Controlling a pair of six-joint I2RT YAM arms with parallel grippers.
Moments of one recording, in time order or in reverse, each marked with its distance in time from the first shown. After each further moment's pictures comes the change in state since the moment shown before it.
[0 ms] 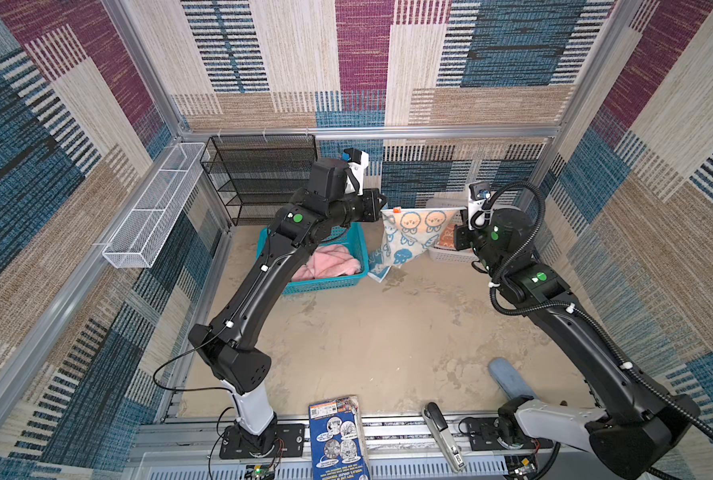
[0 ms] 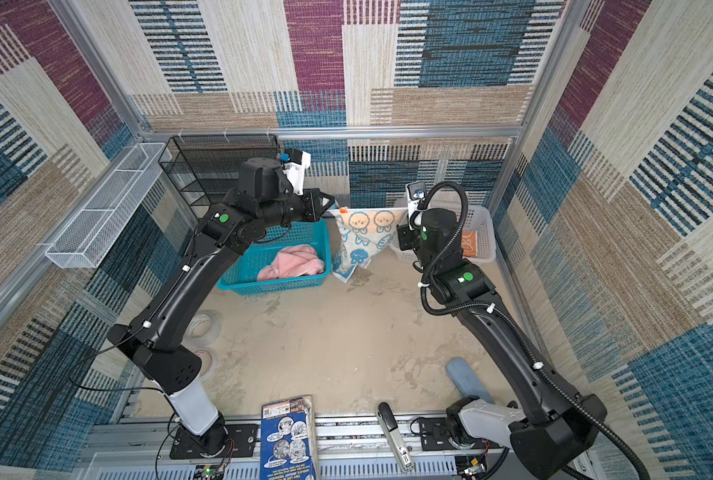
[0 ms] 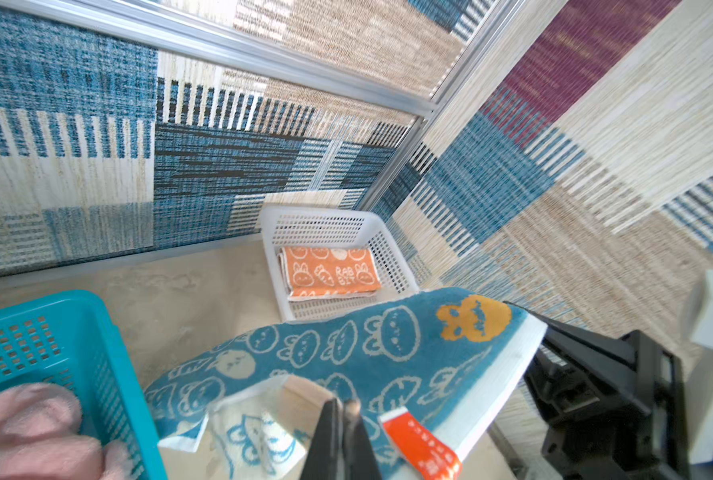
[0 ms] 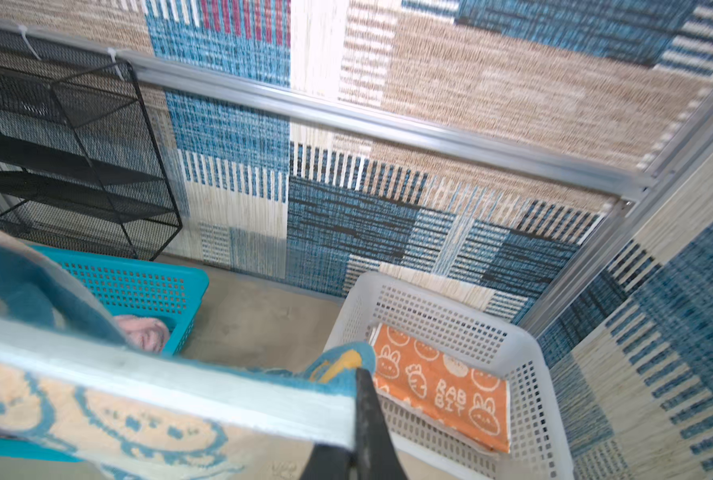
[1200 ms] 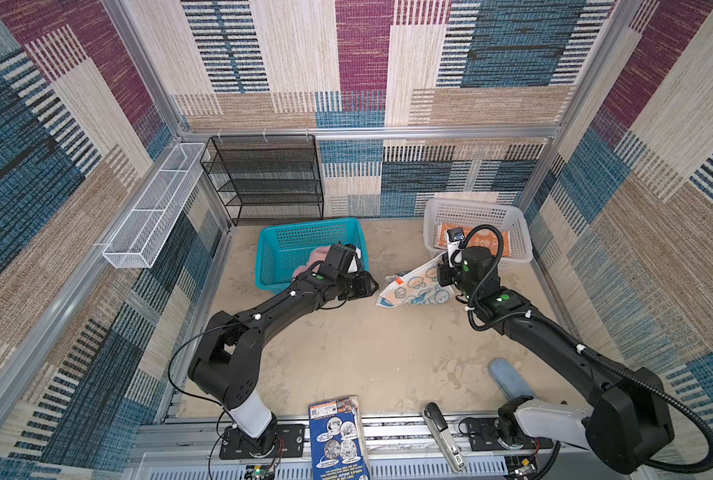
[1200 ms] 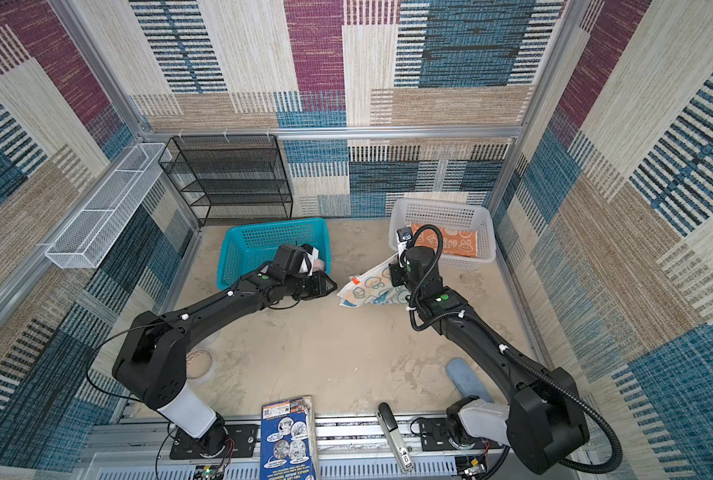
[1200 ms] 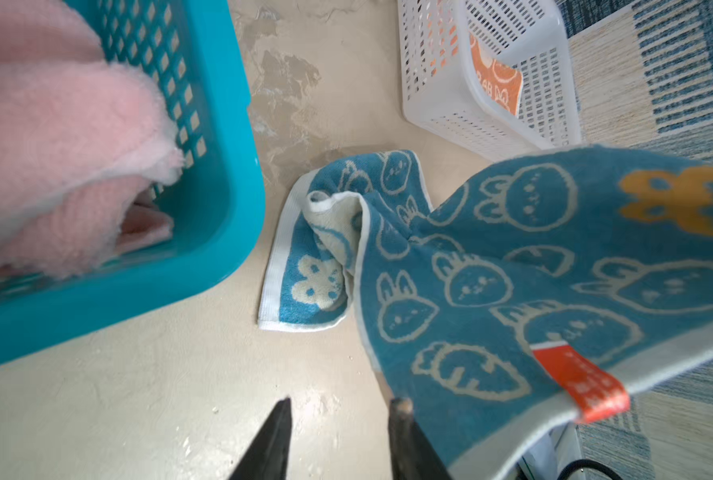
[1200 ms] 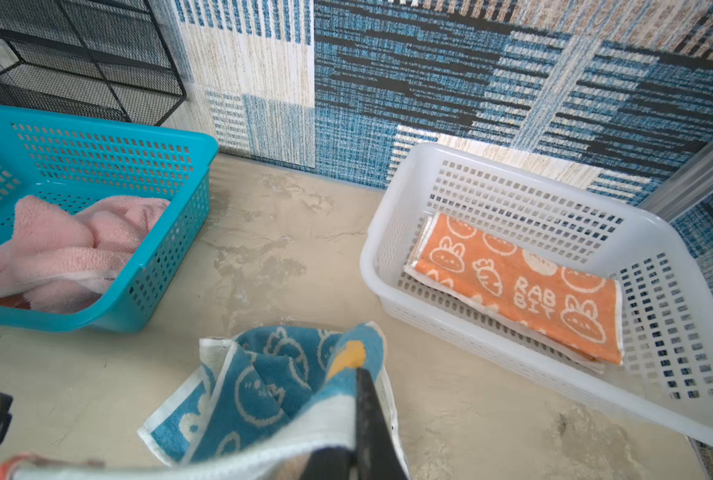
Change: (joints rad) left arm 0.001 -0.114 -1.013 0.437 0.074 -0.161; right arm -0.008 0.040 -0.456 0.249 -0.105 0.123
